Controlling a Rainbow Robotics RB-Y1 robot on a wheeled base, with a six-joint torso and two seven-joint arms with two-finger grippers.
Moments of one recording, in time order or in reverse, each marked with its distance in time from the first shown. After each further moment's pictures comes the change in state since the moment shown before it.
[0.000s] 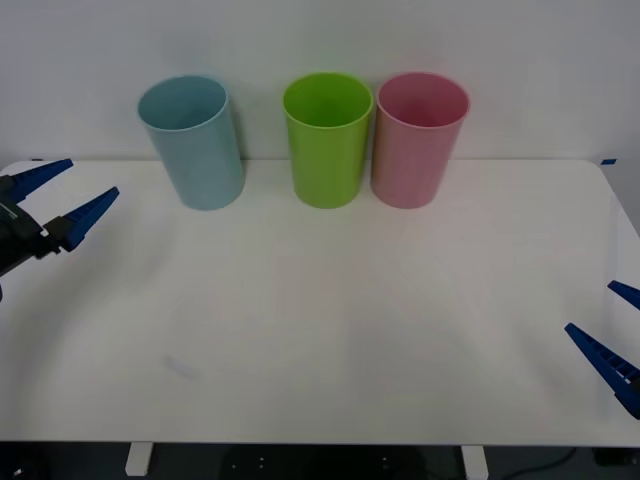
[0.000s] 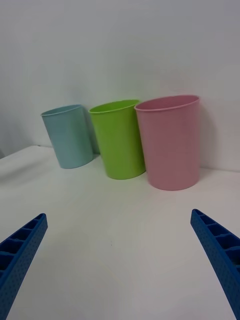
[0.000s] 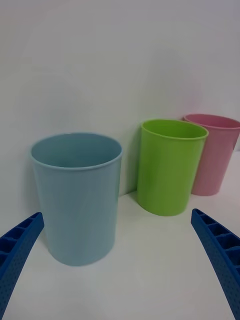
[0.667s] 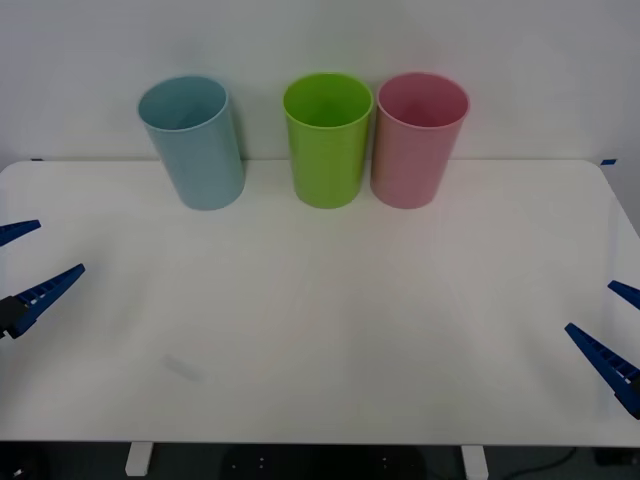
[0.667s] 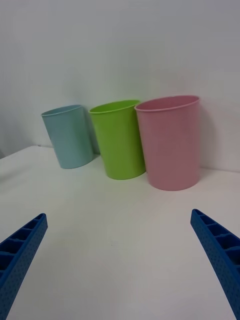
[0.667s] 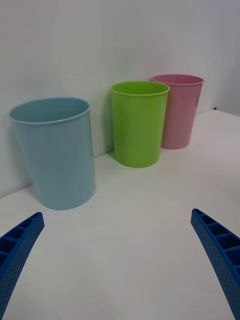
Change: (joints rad) right arm 0.000 0.000 0.000 0.000 0.000 0.000 0.000; left arm 0.268 0.001 0.149 -0.195 -0.036 -0.177 -0.002
